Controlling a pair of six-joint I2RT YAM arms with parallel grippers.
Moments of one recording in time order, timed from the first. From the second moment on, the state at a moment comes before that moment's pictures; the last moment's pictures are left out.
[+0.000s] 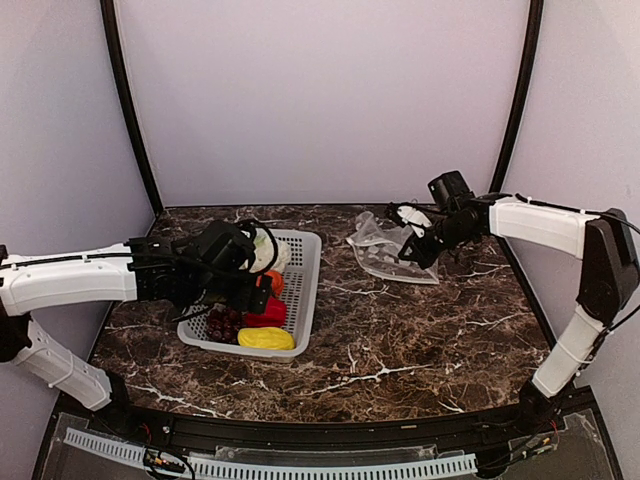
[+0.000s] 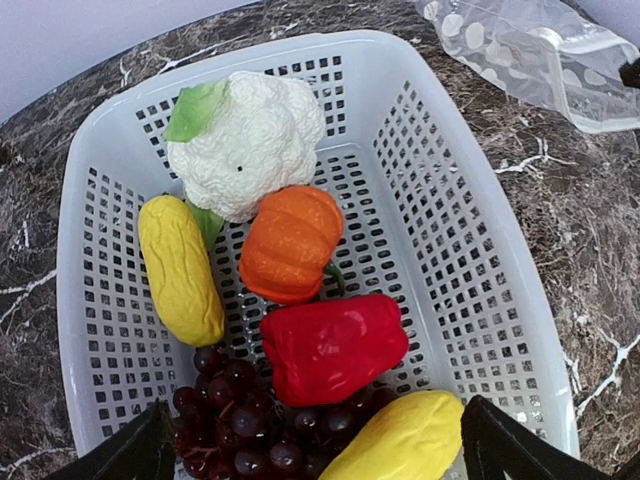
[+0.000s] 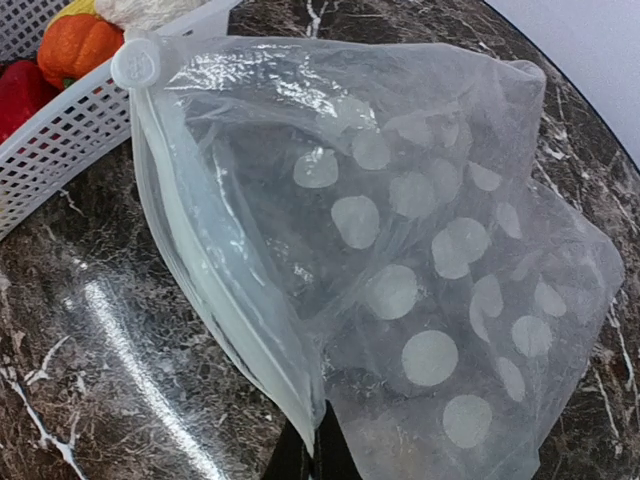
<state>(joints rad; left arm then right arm) -0.99 1.34 1.04 -0.63 -0.49 -0.51 0.45 1.65 1.25 -0.54 -0.28 -0.41</state>
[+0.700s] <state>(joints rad) -0.70 1.68 1.41 -0.65 -0.24 0.03 0.45 1.65 1.19 -0.54 -0.53 -0.40</state>
